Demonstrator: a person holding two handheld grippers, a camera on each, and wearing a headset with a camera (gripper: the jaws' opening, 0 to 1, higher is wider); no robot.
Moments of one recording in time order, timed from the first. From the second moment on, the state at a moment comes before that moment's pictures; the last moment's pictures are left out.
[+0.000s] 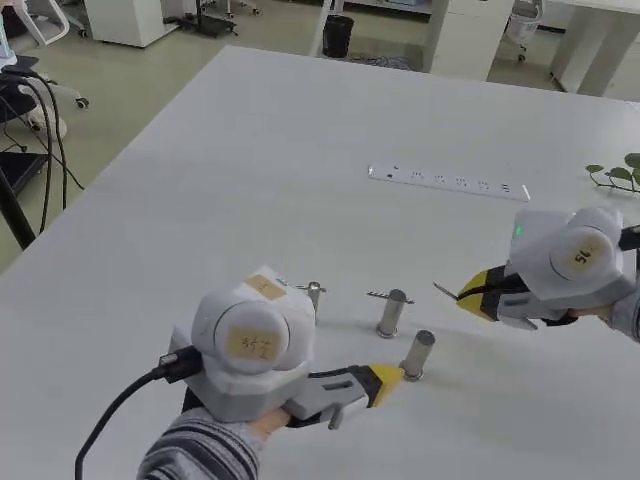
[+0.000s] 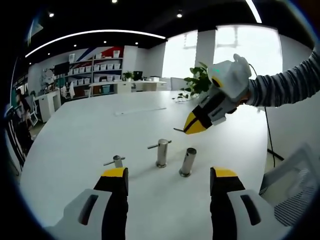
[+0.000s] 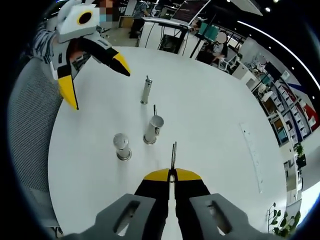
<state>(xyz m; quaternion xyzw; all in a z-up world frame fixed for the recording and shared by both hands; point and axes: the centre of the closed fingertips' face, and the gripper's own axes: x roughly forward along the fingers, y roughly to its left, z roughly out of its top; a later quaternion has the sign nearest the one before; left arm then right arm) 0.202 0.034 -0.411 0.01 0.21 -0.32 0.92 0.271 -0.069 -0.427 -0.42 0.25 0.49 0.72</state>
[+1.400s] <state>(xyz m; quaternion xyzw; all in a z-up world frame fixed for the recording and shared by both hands) 0.177 -0.003 -0.401 -0.16 0.23 -0.41 0.87 0.176 -0.021 -0.415 -0.49 0.15 0.58 0.63</state>
